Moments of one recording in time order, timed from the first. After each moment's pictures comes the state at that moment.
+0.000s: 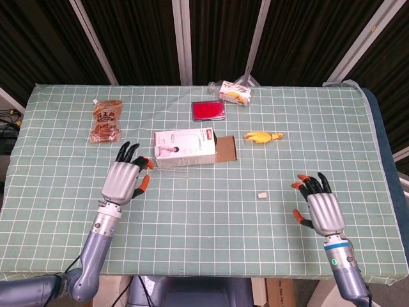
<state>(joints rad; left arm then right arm) -0.58 -1.58 -0.26 -1.76 1.19 1.31 0.62 0.28 -1.34 0.13 -1.70 -1.39 1.26 -0.31</state>
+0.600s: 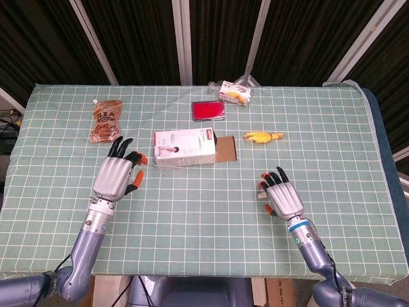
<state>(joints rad) -0.59 -1.51 -0.26 -1.81 1.18 1.31 0.62 0.47 -1.52 0.16 -1.47 -1.30 1.05 -0.43</state>
